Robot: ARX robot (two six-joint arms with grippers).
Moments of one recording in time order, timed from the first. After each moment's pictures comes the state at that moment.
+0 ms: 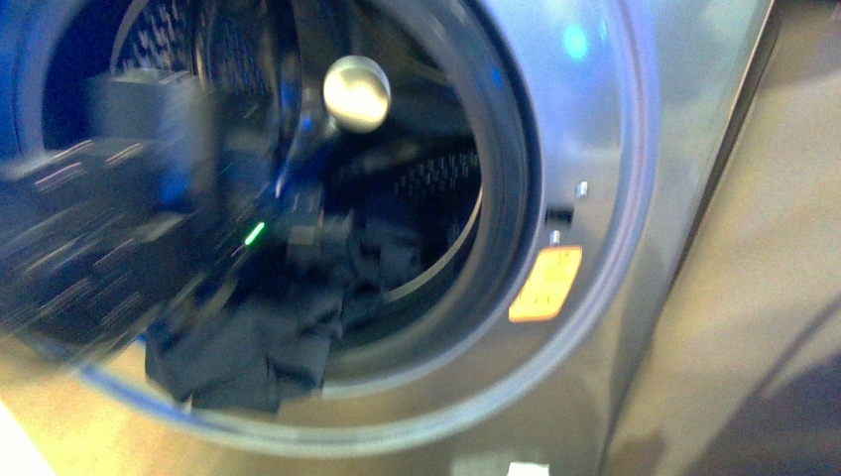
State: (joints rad) left arm -0.23 1.91 0.86 0.83 -0.23 0.05; right arm 0.00 0.00 0.01 0.00 0.00 -0.01
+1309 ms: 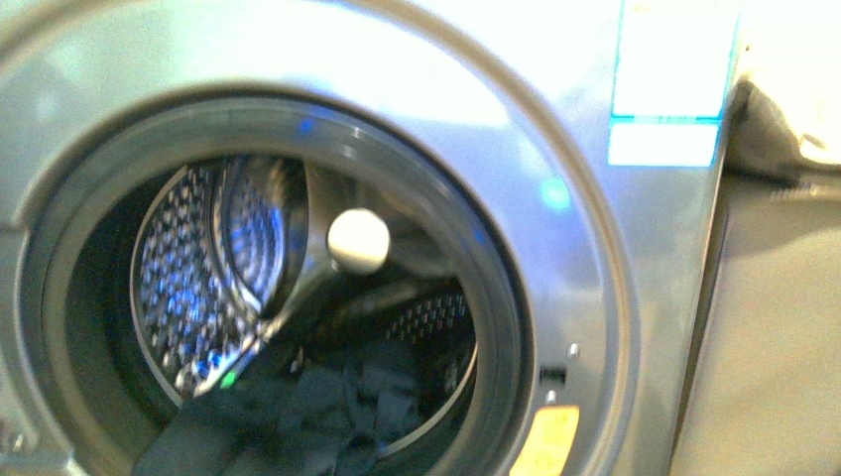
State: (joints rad) left arm -0.06 0.59 0.17 0.42 -0.03 0.00; right arm 0.00 0.00 0.01 0.00 0.00 -0.01
